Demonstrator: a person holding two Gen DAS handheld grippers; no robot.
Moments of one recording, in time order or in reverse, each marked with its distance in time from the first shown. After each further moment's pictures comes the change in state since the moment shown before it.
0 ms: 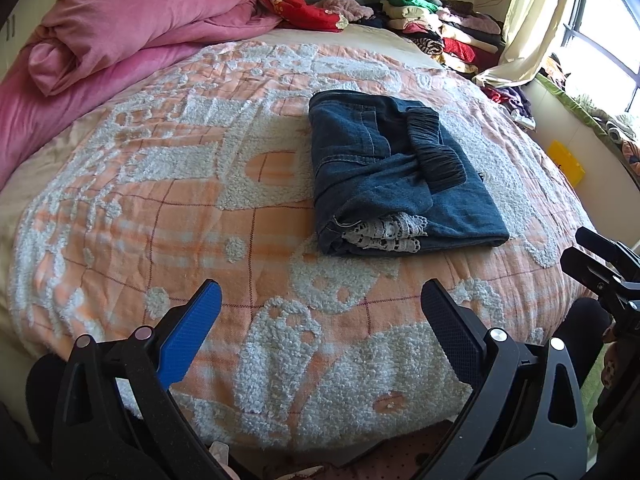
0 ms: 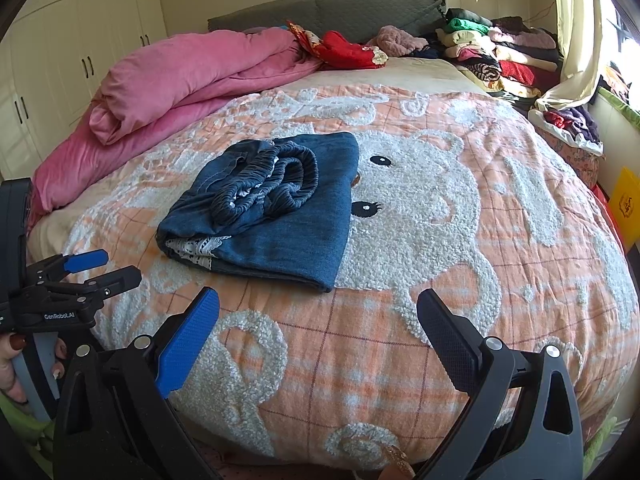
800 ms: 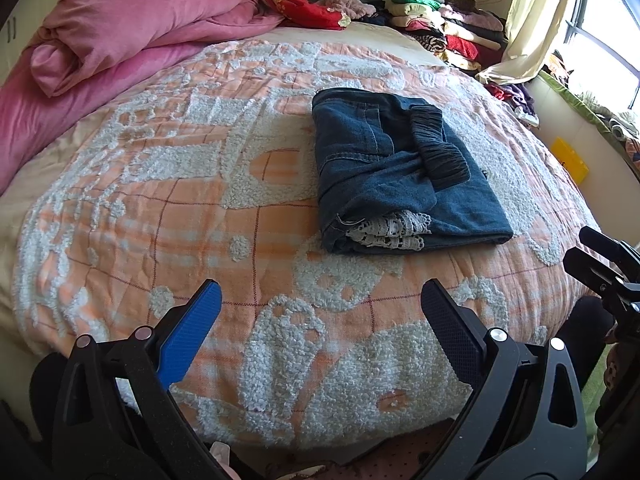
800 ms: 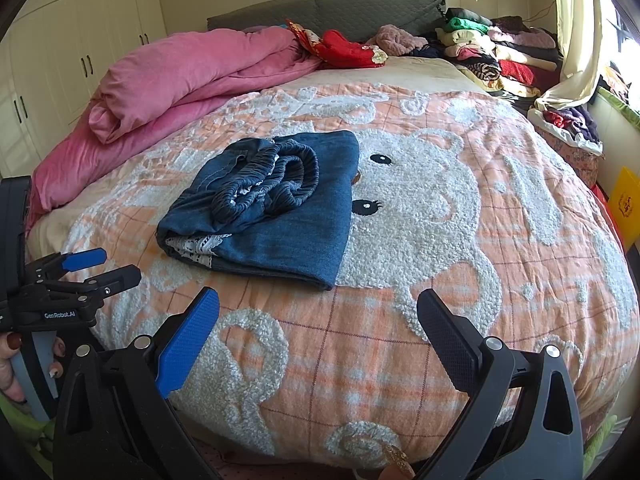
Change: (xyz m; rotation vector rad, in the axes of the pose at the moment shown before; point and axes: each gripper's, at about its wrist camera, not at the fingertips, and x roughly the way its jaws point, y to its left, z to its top) left arm -0.002 0.001 0.000 0.002 0.006 0.016; right arm 0.000 0.001 -0.001 0.000 0.001 -0.001
